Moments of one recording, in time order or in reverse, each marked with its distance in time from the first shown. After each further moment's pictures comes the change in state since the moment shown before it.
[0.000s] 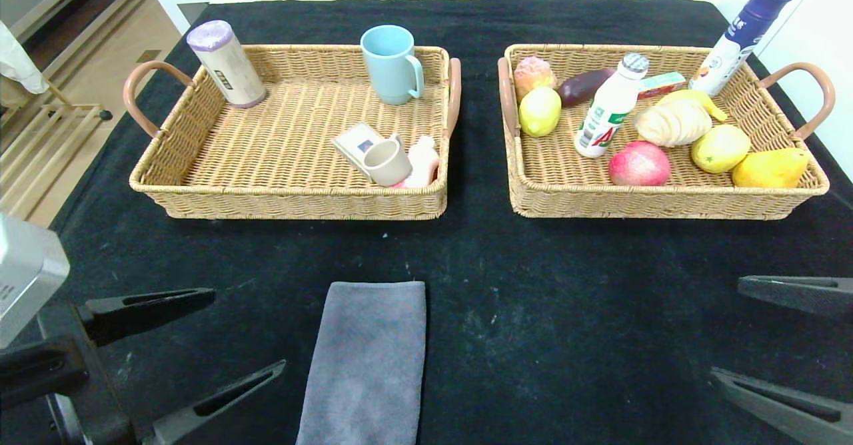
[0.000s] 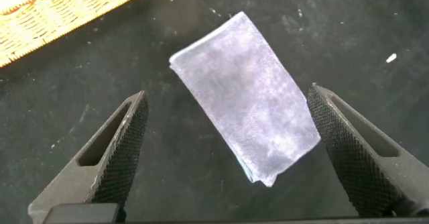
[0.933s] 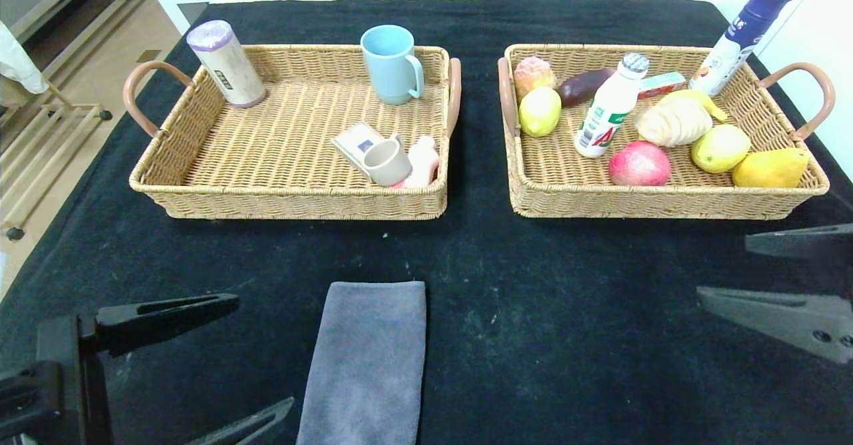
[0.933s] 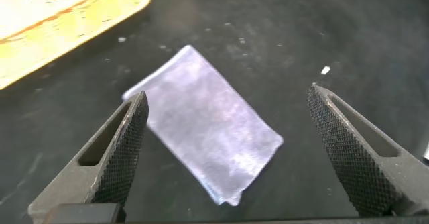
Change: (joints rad) left arm -0.036 -0.039 0.076 -0.143 -0.165 0.007; right arm 0.001 0.142 -0.367 0.394 -0.153 0.074
